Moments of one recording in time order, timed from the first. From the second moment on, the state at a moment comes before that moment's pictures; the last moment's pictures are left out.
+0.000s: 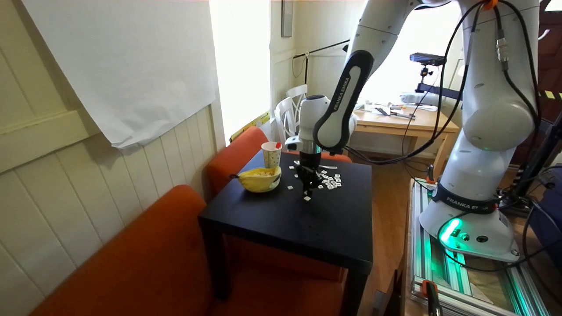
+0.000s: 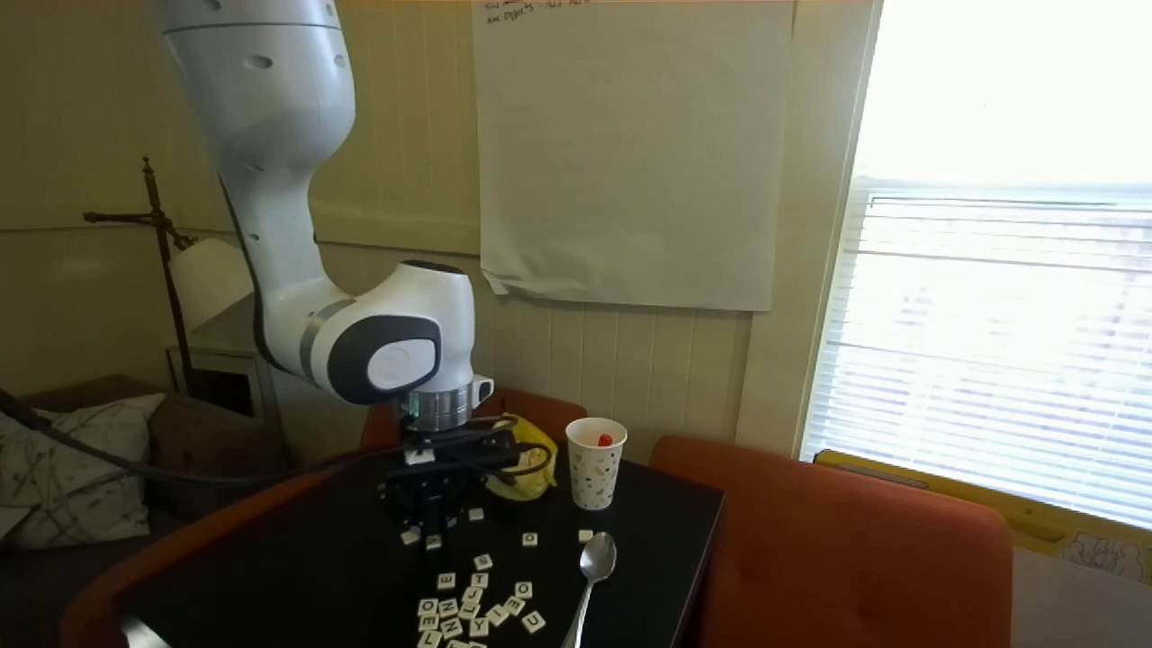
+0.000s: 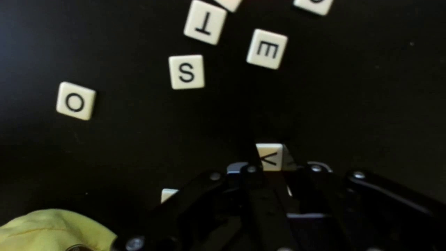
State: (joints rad) arm -0.27 0.34 0.20 -2.56 -0.09 2.88 -1.04
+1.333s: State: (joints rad) arm -0.28 0.31 0.20 -2.51 0.39 2.76 -0.71
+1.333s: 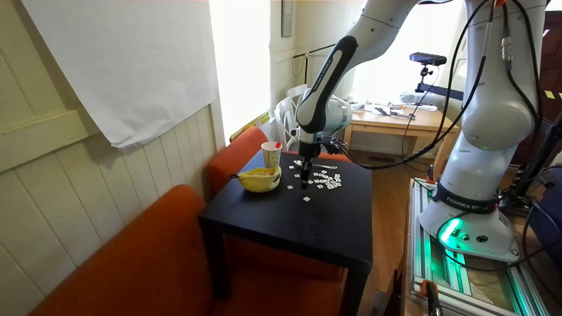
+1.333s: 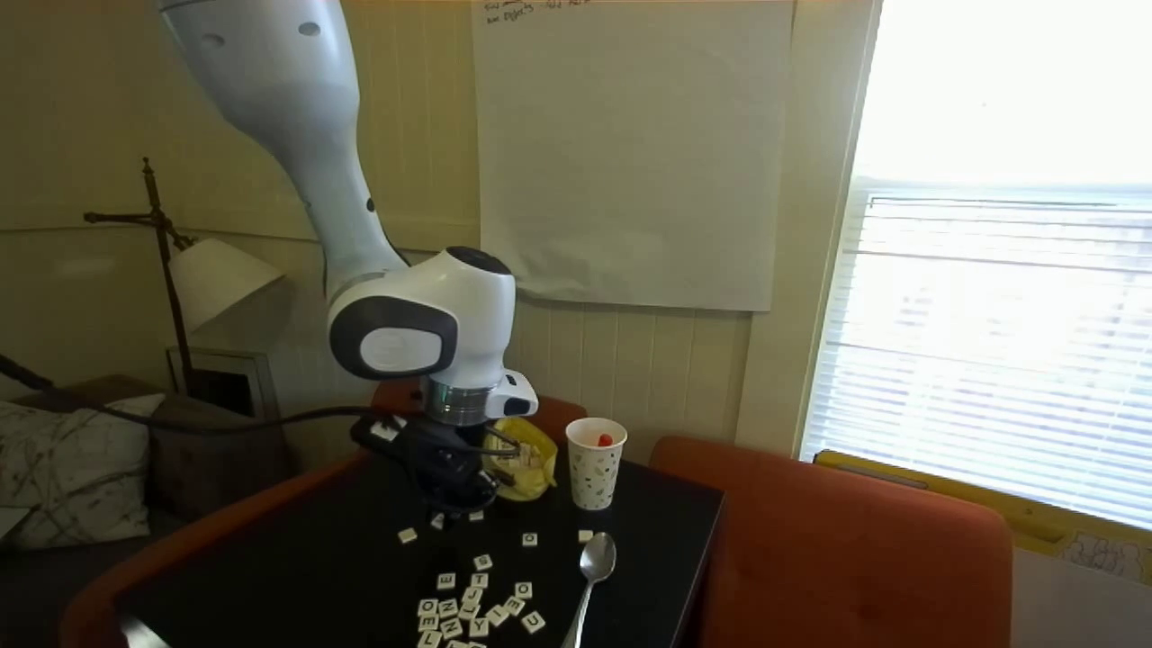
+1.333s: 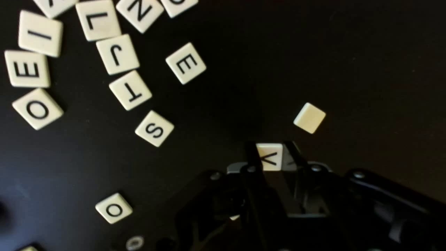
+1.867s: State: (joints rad) arm -0.27 0.30 0.18 -2.53 0.48 2.76 -0.38
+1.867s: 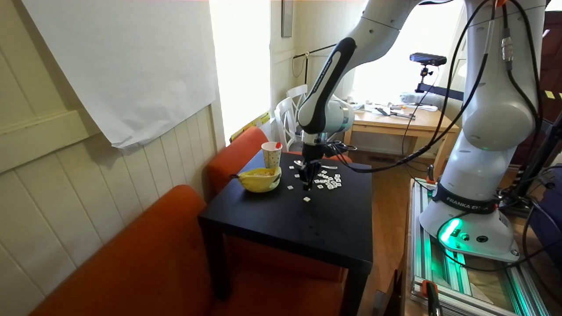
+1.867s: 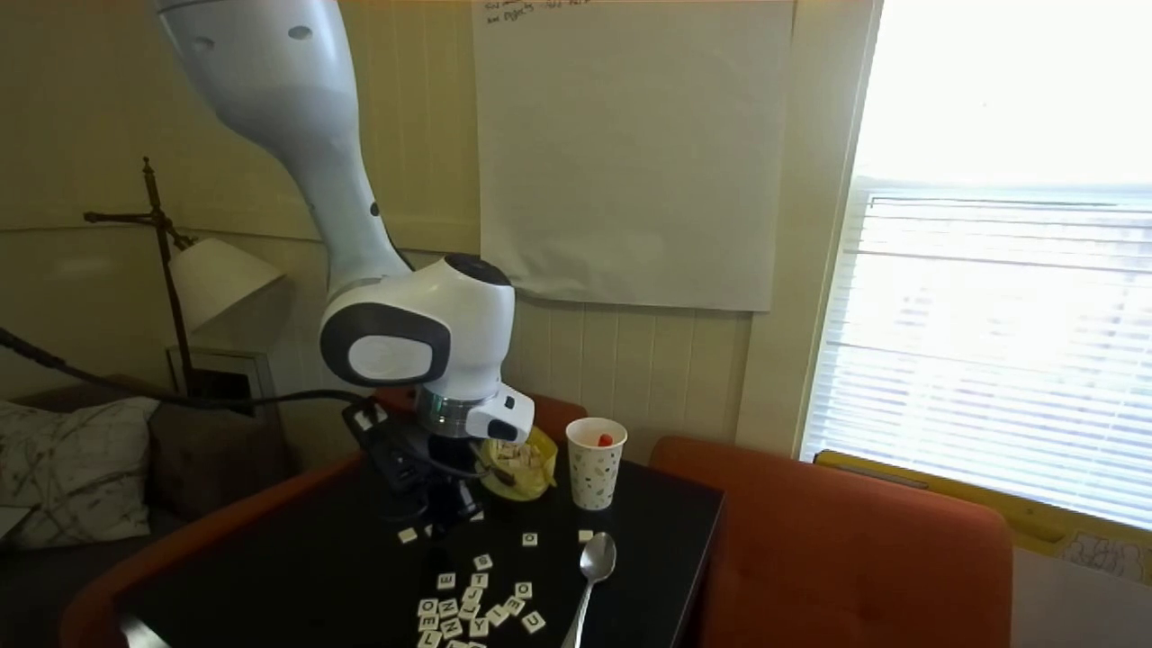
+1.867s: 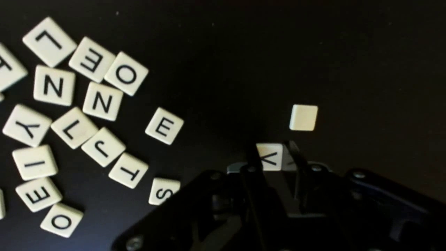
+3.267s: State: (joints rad) arm -0.22 0.25 0.13 -2.63 0.55 2.83 0.03
